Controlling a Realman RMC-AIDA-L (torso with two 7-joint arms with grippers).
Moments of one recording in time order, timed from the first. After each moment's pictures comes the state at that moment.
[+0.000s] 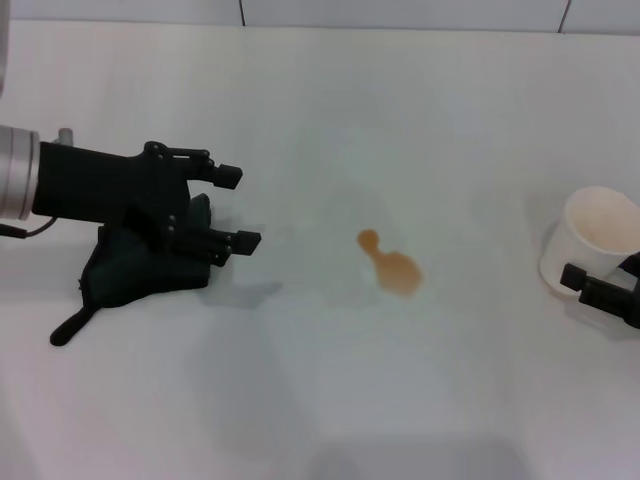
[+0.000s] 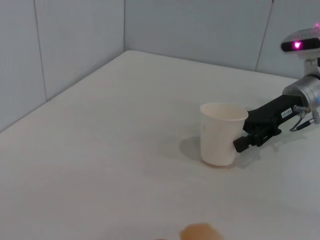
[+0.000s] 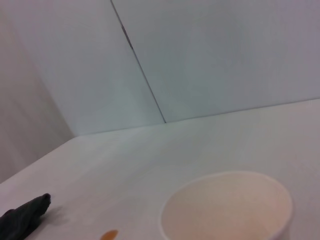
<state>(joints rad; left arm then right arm) -0.62 -2.01 0.88 0.89 2.10 1.67 -1.52 0.25 2.00 -0.75 -0.36 -1.58 -1.34 1.16</state>
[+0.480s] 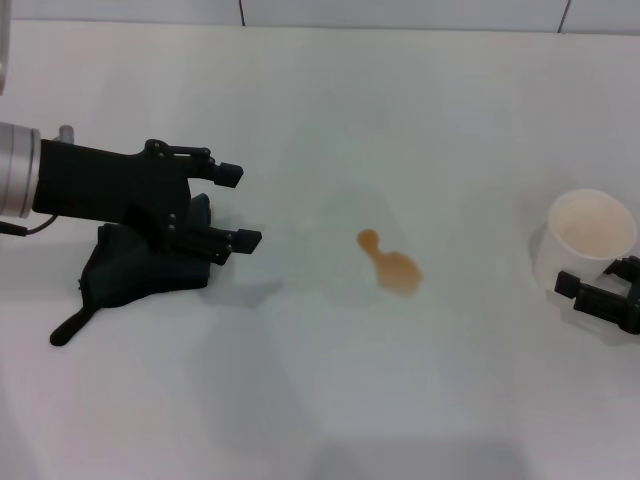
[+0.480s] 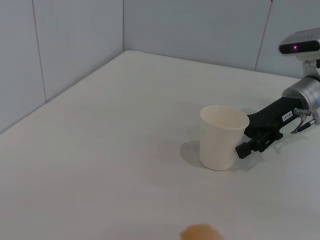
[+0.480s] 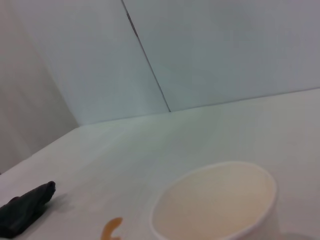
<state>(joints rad) -0.63 -2.01 0.88 0.89 2.10 1.68 -1.52 0.25 2.00 -0.75 -0.36 -1.60 -1.34 1.17</state>
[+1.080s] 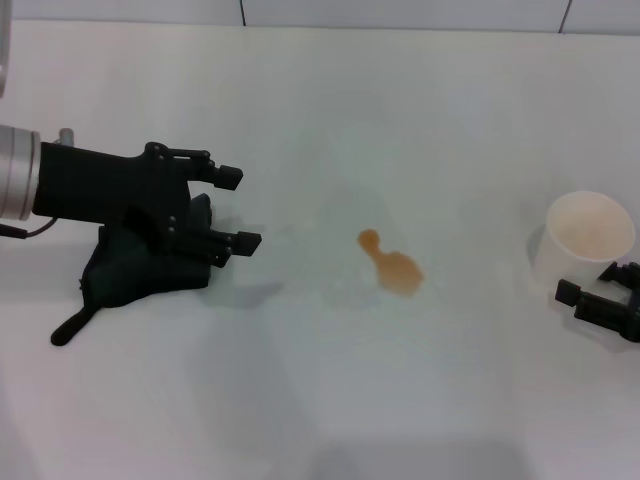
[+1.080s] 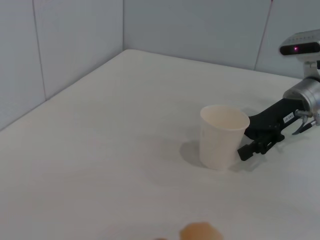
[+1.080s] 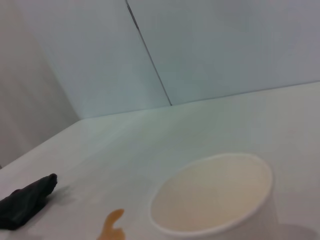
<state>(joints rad) -0.63 -2.01 0.88 0.89 2.11 1.68 -1.52 0.24 2.00 -0.76 -0.36 -1.62 -1.33 1.17</state>
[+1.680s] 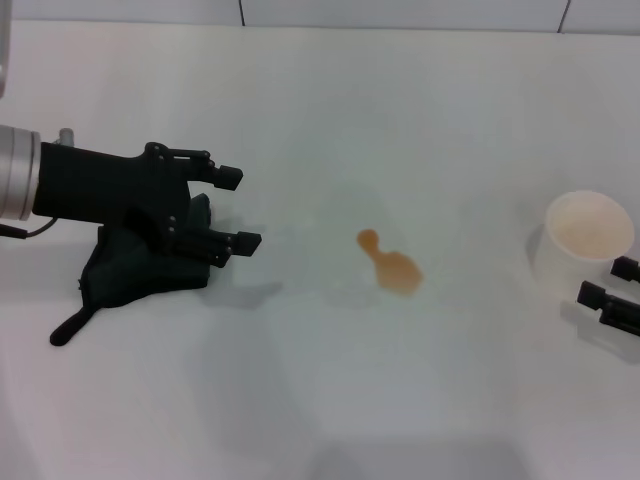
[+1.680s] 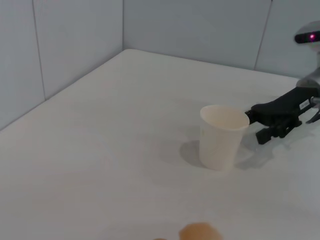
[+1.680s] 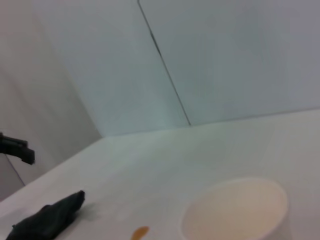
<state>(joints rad) -0.63 -2.01 0.88 0.89 2.11 1.68 -1.52 0.17 2.00 -0.75 -0.47 -1.61 -1.47 1.20</state>
